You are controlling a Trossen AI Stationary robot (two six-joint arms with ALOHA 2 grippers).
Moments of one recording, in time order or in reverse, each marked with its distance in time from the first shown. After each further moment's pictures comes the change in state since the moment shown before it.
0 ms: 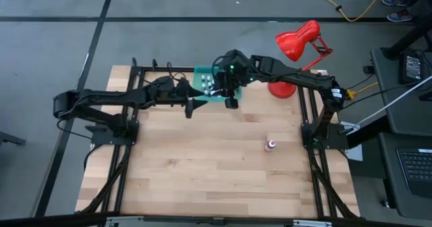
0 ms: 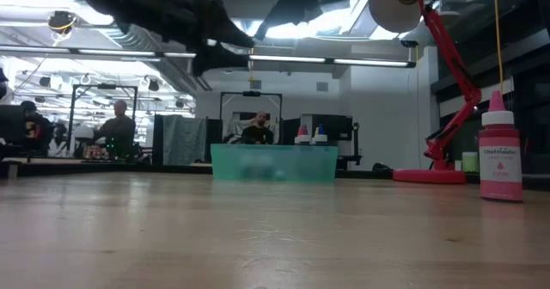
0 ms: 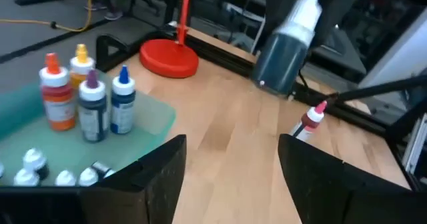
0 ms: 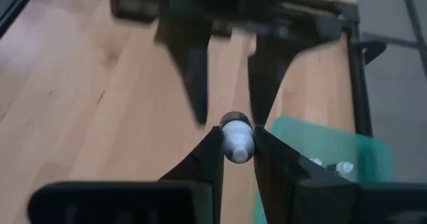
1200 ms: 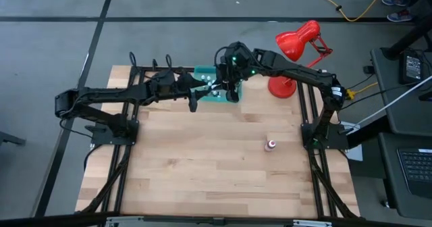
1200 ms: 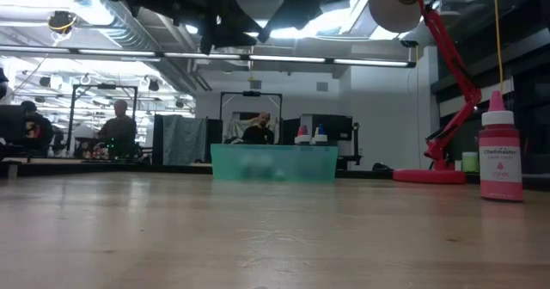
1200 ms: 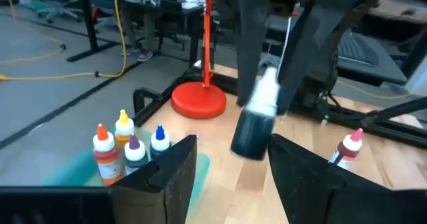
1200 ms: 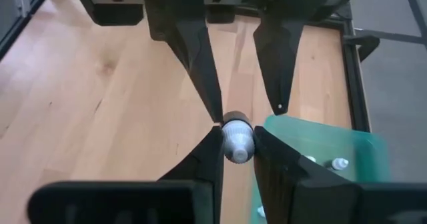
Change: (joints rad) left arm 0.001 0.021 0.127 -0.032 -0.114 0.169; right arm -0.077 0.000 0.001 0.016 -0.077 0.012
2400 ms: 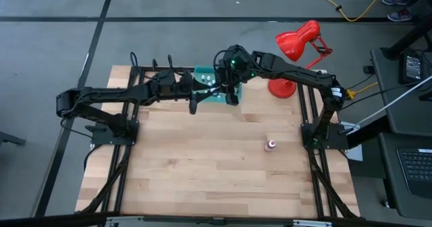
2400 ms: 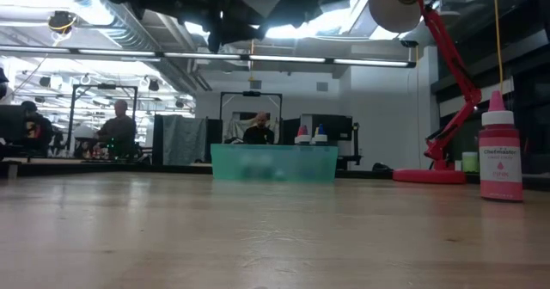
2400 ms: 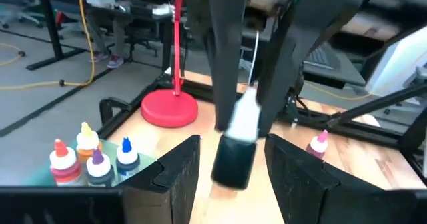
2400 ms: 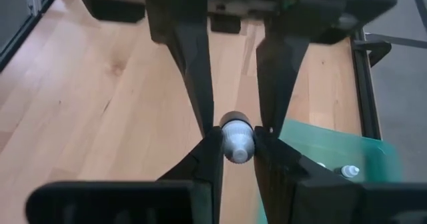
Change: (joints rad) left arm 0.005 0.022 0.000 0.060 0.105 -0.009; right arm 0.035 0.000 -0.002 0.003 0.001 0.000
